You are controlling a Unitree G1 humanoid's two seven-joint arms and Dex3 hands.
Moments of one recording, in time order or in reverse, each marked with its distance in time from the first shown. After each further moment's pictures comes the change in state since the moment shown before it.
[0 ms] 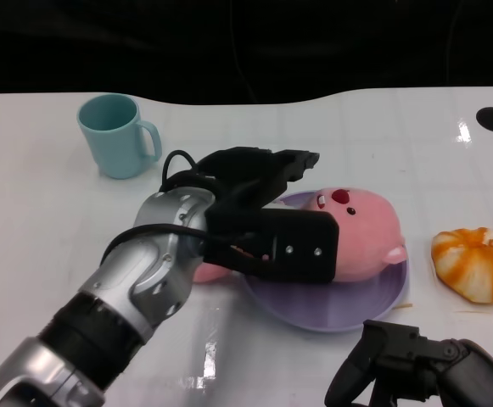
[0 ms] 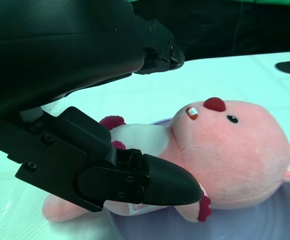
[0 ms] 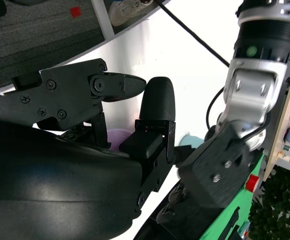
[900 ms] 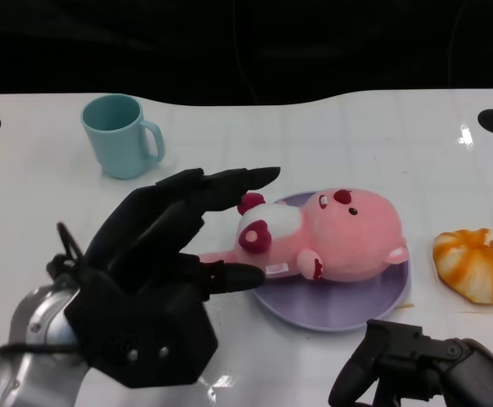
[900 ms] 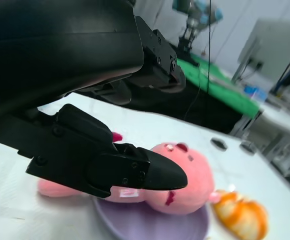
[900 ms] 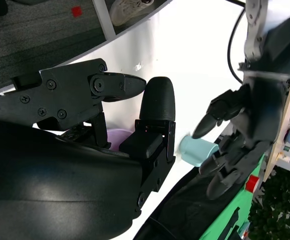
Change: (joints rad) left arm 0.535 0.083 0.355 -0.485 -0.314 -0.296 0.140; right arm 0.000 -0.005 -0.012 0.007 0.006 -0.005 0.005
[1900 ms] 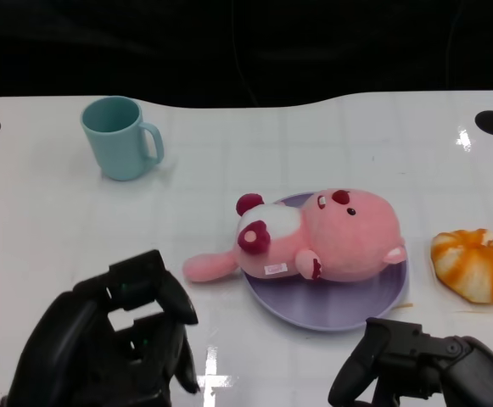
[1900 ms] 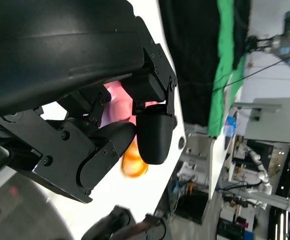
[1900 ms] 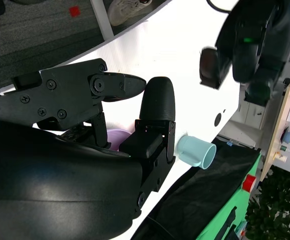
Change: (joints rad) left arm 0.506 -0.106 0.247 -0.602 -0.873 0.695 0.016; right arm -0.009 0.000 -0.007 -0.002 0.016 0.008 0.005
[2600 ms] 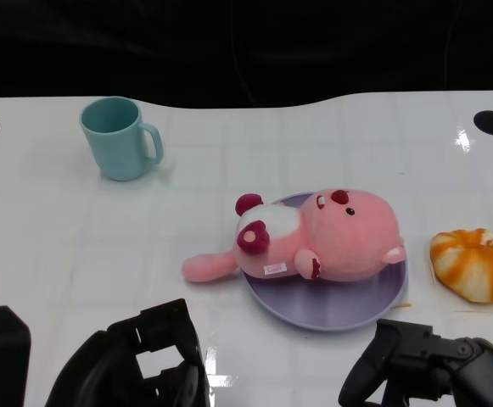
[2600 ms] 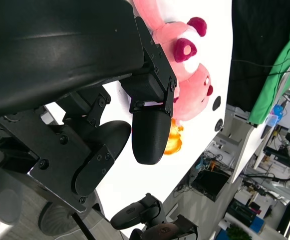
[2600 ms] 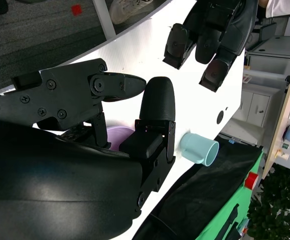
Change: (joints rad) left arm -0.024 0.017 -0.041 0.149 -0.086 0.108 -0.017; right arm 0.019 -0.011 -0.033 0.010 0.019 -0.027 0.011
